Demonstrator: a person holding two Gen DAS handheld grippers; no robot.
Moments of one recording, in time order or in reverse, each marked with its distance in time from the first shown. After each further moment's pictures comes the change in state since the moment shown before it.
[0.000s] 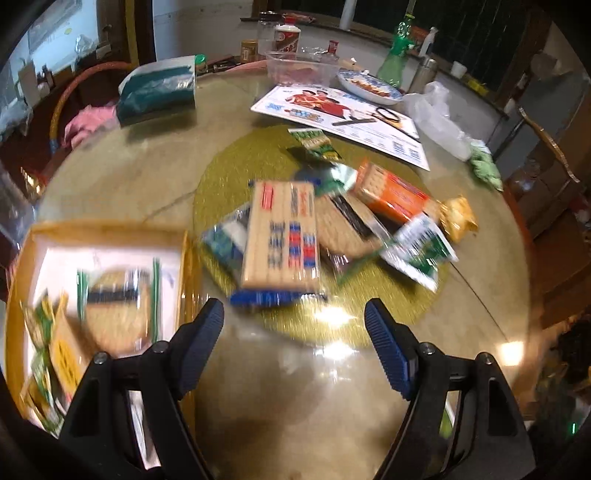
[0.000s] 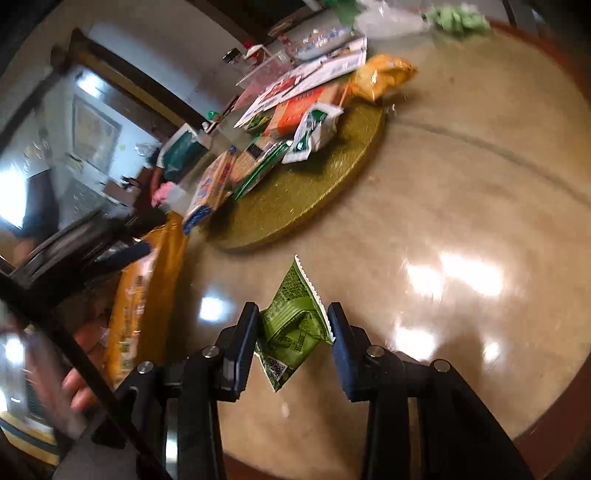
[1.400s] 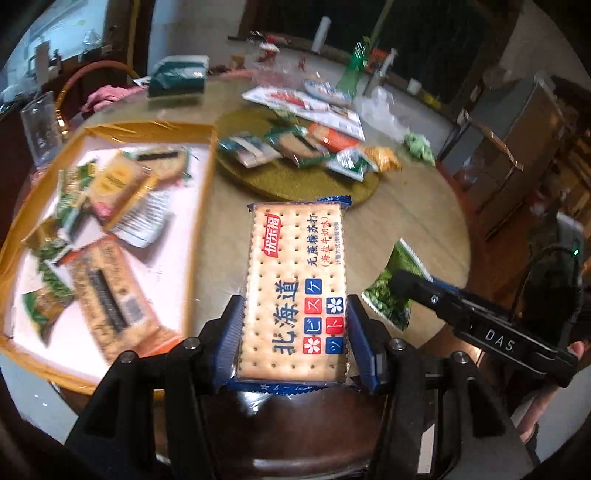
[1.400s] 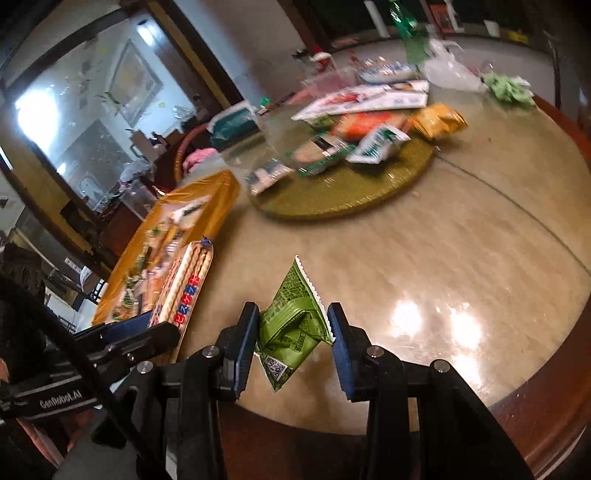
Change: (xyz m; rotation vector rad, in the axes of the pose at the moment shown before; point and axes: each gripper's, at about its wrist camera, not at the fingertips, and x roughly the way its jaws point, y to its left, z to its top) left arm -0.117 0.021 -0.182 -0.034 -0.117 -0.182; right arm -0.026 0.070 -0.046 -0.314 -0.069 -0.101
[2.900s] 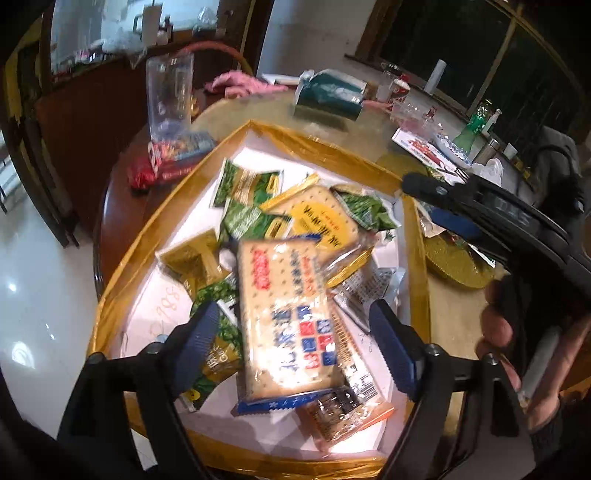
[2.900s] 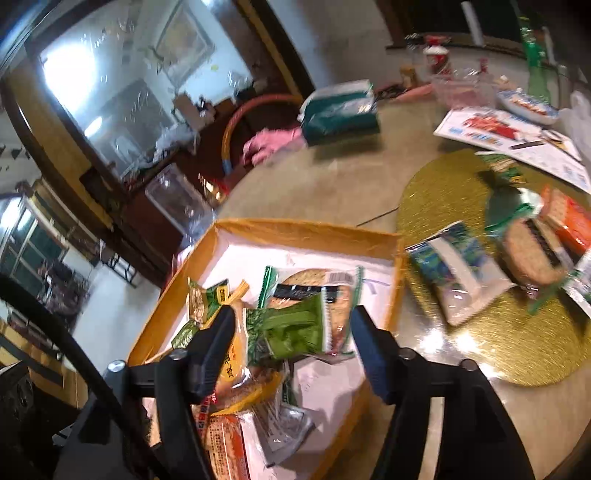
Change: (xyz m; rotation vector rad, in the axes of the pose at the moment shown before) left arm -0.013 0.145 0.030 -0.255 -0.081 0.259; right arm 0.160 0.134 0.108 -0.149 0.057 0.097
